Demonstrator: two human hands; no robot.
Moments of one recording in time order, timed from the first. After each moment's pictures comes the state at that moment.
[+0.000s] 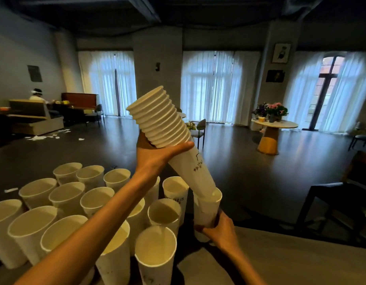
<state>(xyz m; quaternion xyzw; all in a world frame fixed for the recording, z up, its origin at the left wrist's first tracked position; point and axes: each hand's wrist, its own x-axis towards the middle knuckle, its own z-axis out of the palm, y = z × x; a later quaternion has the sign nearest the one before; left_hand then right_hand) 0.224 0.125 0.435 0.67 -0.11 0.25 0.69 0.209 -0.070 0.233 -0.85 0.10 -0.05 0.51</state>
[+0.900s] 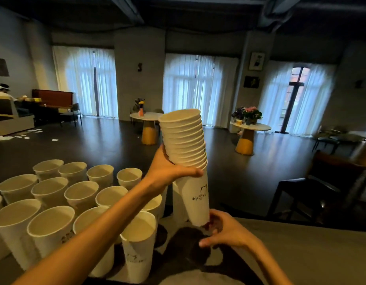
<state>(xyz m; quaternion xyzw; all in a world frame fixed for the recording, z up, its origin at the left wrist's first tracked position) 0.166 0.084 0.419 0.71 -0.22 0.07 0.66 0.123 -0.140 0.290 -0.89 -0.02 0.11 0.45</state>
